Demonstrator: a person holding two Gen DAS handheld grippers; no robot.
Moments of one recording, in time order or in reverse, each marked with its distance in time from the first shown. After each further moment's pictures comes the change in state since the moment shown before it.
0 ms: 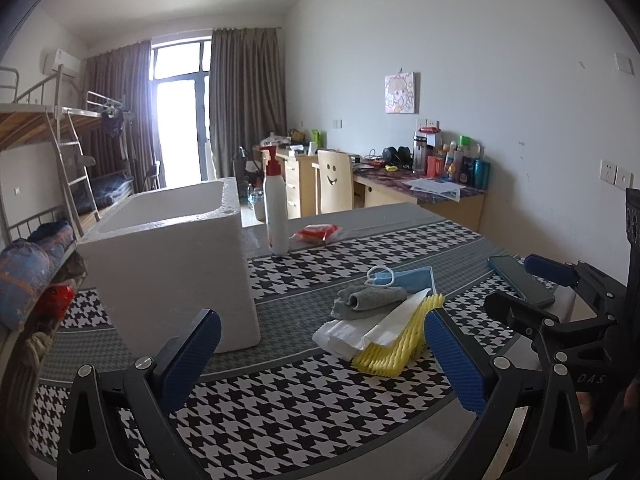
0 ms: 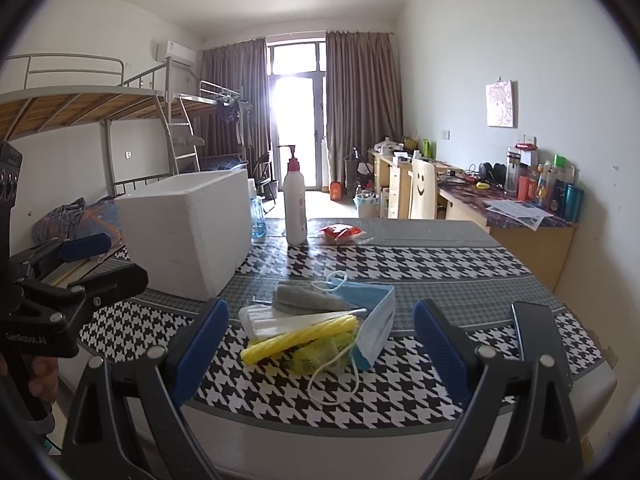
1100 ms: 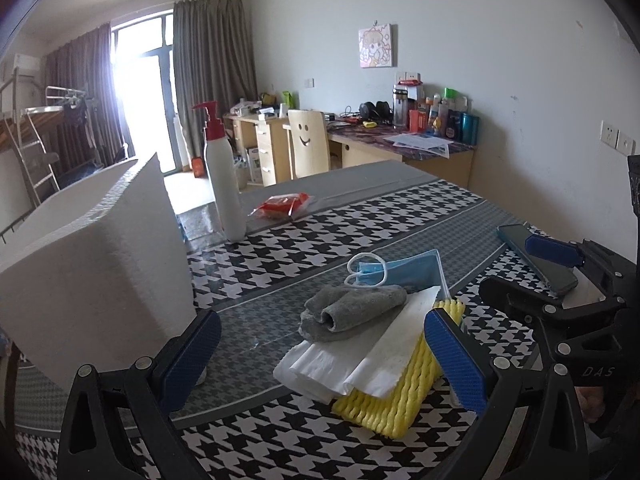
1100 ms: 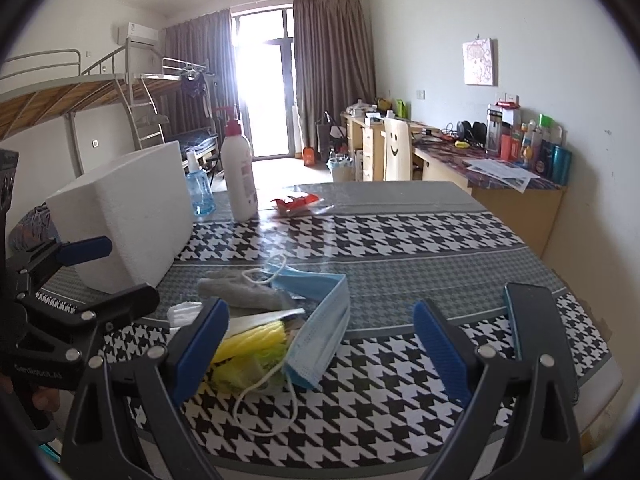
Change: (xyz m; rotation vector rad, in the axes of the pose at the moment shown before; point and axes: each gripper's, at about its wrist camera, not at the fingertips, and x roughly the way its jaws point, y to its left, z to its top) left arm 0.108 -0.026 0.015 0.078 0.156 -0.070; right arm 0.062 -0.049 0.003 0.071 0.141 -0.072
